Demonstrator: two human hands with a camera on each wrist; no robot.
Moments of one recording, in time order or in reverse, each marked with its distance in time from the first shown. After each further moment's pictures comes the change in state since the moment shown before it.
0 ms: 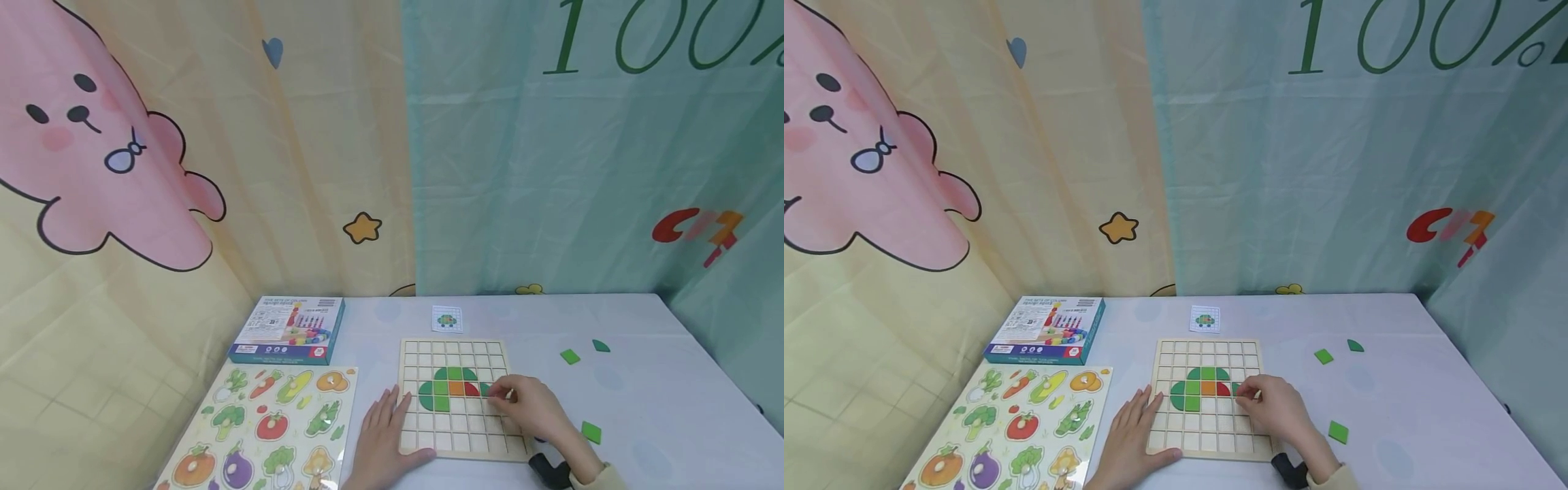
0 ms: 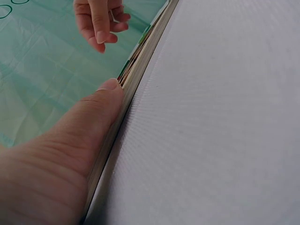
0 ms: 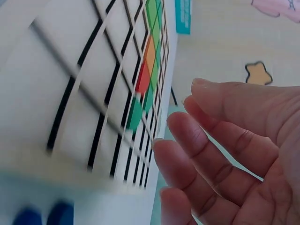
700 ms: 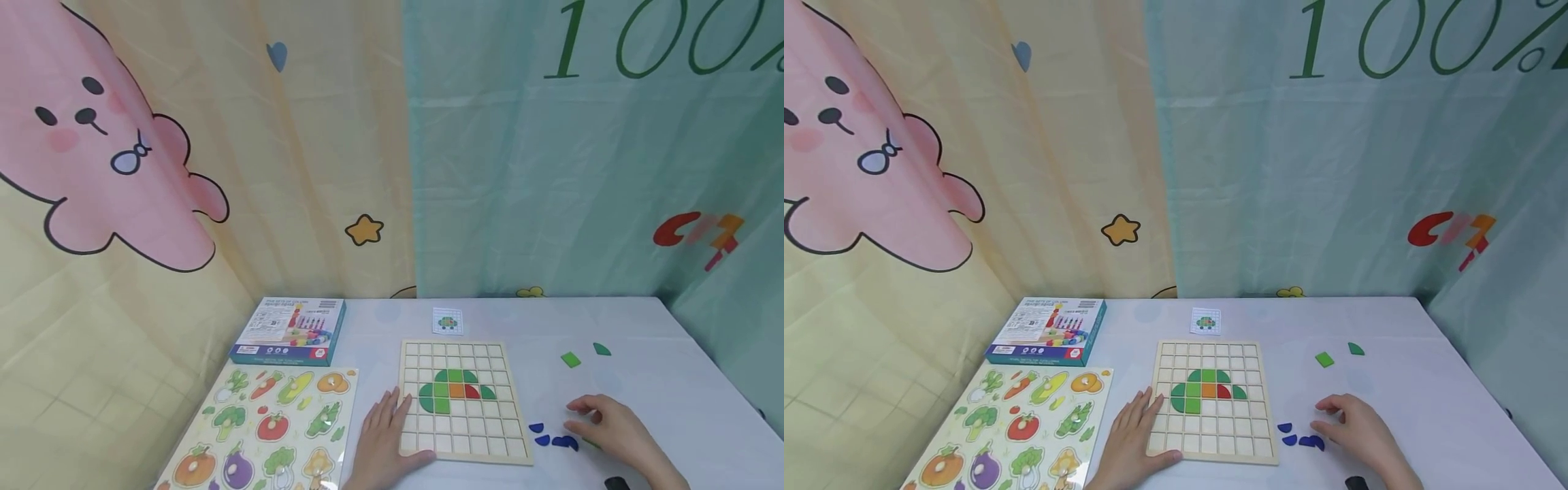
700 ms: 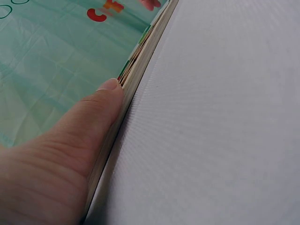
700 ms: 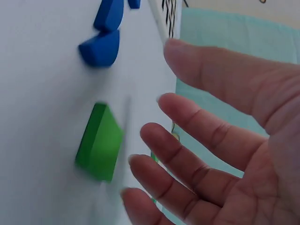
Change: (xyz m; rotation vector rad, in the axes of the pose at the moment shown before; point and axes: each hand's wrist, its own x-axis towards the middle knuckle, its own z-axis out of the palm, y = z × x) left_hand 0.000 -0.002 0.002 -0.010 0.013 0.009; right_hand -0.032 0.092 -0.055 -0.085 -0.070 0.248
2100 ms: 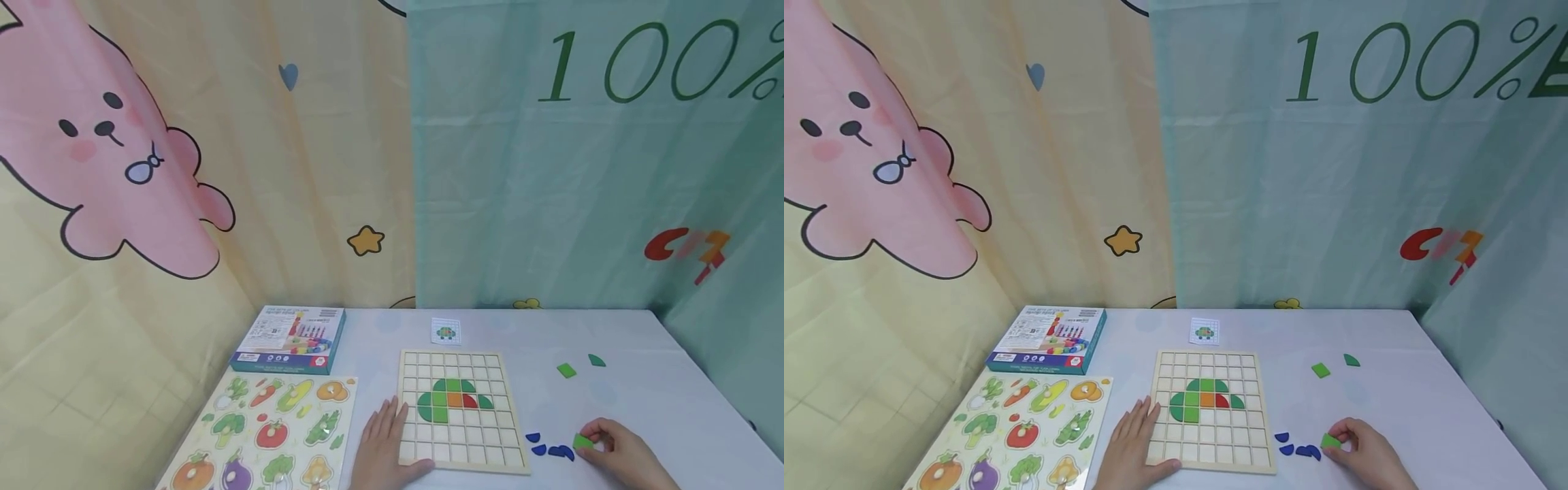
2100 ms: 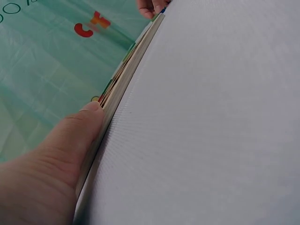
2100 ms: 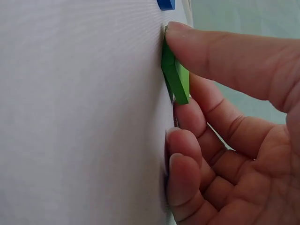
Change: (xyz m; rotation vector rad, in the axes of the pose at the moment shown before) left_hand 0.002 -0.002 0.011 0.090 -0.024 -0.030; right_hand -0.006 0.039 0.013 0.179 -0.029 0.092
